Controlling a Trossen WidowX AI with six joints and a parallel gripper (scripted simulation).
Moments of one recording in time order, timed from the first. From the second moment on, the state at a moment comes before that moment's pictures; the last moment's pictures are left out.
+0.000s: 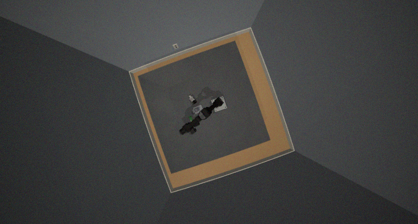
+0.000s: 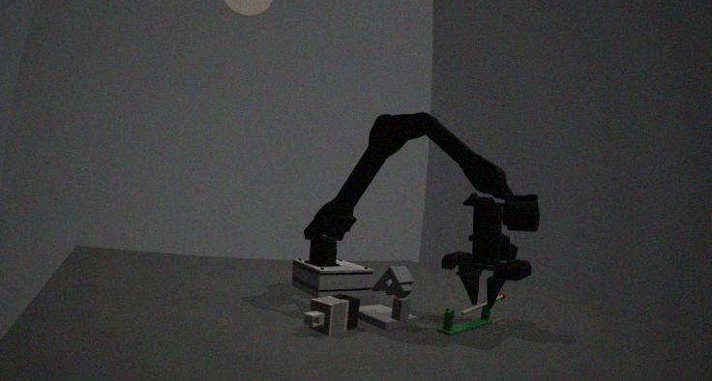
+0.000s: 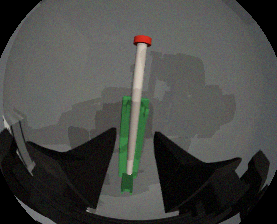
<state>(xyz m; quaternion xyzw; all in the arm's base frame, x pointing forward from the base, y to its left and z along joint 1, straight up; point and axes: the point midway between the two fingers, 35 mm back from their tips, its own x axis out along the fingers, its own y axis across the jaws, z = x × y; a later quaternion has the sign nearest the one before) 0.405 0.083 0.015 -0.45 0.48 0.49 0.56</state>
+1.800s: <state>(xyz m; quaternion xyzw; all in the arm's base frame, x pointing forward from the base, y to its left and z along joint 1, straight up) 0.389 0.080 0.016 -0.44 0.50 0.50 0.54</state>
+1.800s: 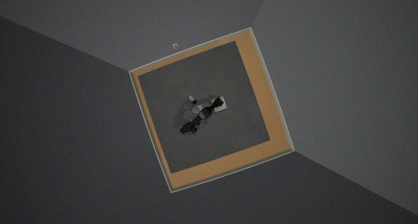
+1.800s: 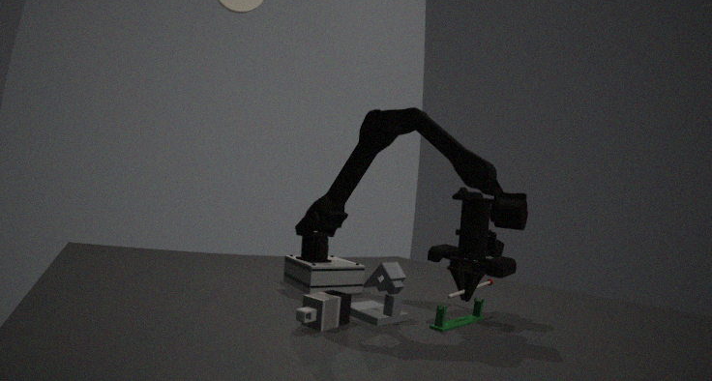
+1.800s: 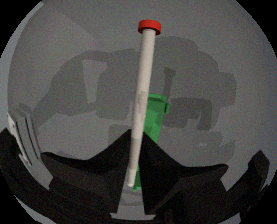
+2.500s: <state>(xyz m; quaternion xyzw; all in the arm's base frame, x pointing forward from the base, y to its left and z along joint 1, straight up) 0.389 0.053 0.021 -0.44 0.51 0.50 0.54</state>
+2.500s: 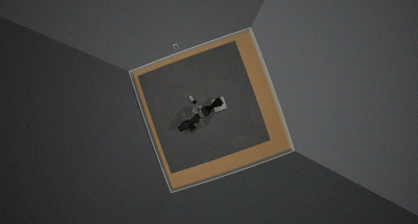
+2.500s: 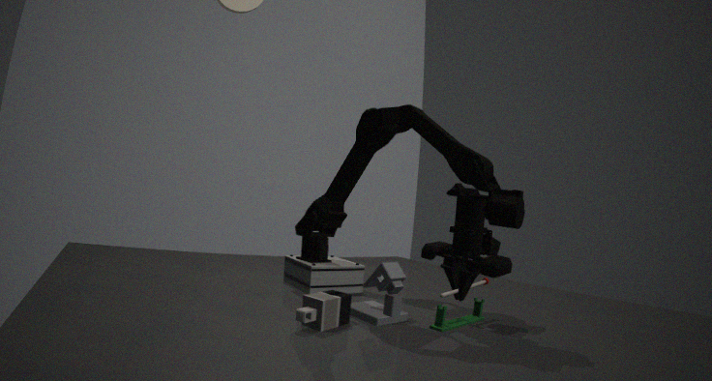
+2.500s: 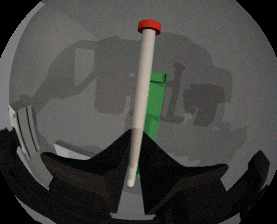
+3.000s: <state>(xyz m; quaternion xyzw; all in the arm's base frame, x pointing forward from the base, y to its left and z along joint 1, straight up) 0.394 0.023 0.027 -0.44 0.51 0.50 0.54</state>
